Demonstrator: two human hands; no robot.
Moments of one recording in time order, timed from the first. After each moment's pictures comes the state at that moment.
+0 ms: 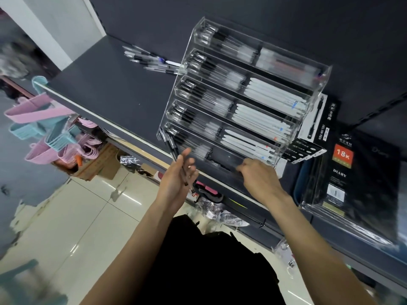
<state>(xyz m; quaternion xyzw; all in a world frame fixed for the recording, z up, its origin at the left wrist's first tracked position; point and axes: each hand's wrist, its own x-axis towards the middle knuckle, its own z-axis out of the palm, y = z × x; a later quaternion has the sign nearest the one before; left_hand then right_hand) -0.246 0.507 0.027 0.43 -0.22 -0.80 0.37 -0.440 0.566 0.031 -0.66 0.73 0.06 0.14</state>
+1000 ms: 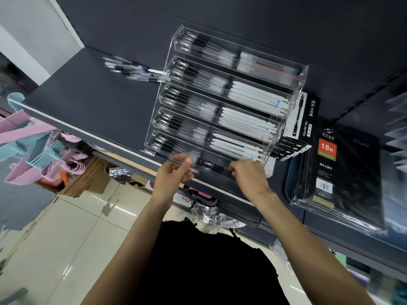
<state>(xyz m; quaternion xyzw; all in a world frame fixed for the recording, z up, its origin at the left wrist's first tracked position) -0.254 0.487 0.018 0.51 -0.44 -0.68 0.30 -0.443 0.560 0.007 -0.59 0.79 -0.01 0.13</state>
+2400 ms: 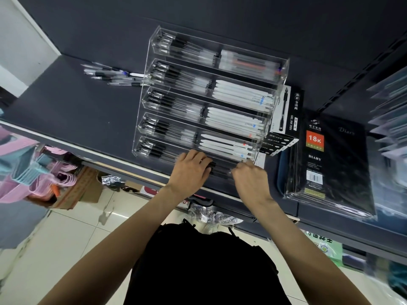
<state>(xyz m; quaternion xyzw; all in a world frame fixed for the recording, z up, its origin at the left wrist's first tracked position) -0.304 0.465 -0.025 0.24 -0.97 -0.05 0.08 -0.437 0.582 0.029 -0.58 0.81 0.11 0.05</state>
